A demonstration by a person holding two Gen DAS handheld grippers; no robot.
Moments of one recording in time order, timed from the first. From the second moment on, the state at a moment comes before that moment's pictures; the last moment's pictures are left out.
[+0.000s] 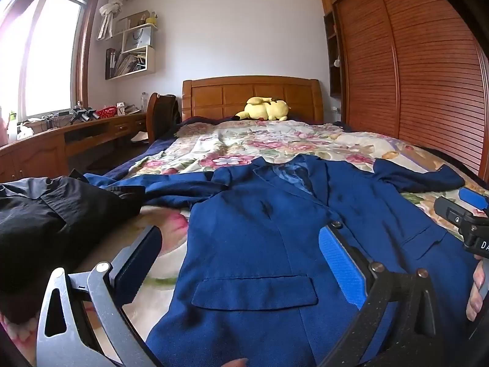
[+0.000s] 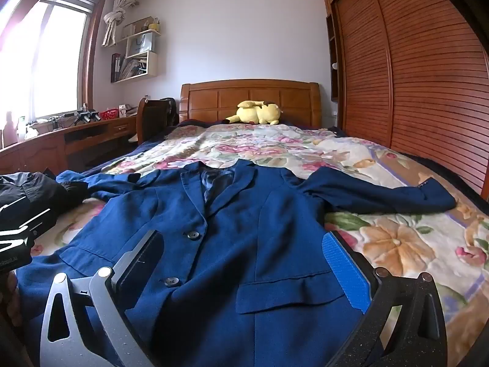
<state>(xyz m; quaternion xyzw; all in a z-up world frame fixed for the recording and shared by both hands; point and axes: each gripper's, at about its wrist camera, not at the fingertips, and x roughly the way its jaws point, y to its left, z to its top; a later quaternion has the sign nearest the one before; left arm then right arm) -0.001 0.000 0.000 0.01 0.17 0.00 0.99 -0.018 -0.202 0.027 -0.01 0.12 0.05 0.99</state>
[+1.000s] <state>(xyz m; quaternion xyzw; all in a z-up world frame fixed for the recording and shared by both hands) -0.001 0.000 0.000 0.01 0.16 0.00 0.99 -0.018 -0.203 0.027 0.00 0.11 0.05 0.99</state>
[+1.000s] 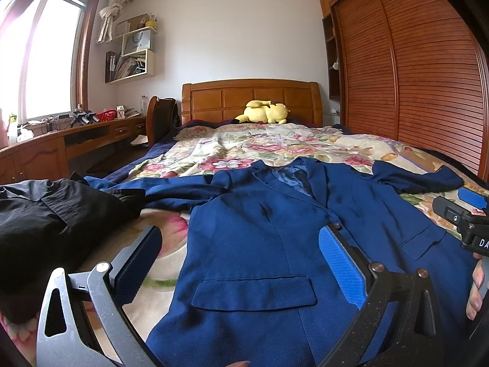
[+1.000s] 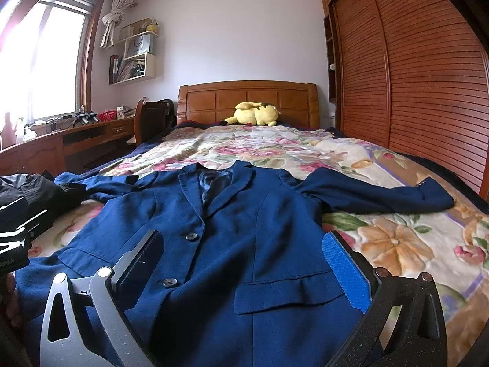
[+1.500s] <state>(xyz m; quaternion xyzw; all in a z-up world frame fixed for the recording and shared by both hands) -0.001 0.000 0.000 0.01 0.16 0.00 0.99 -0.019 -0.203 0.026 0.00 0.11 0.05 0.99</state>
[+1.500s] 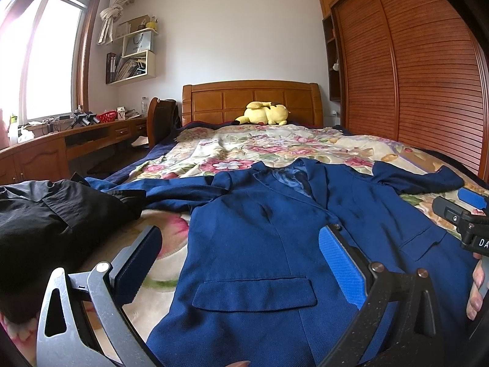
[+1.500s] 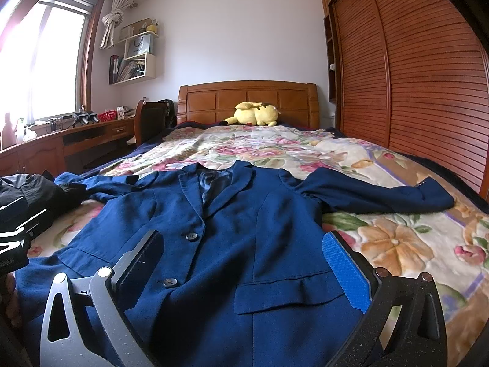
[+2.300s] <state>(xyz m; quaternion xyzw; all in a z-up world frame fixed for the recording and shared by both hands) -0.001 0.000 0.000 0.01 0.16 0.00 0.99 -0.019 -0.203 0.027 0.00 0.11 0.05 0.99</state>
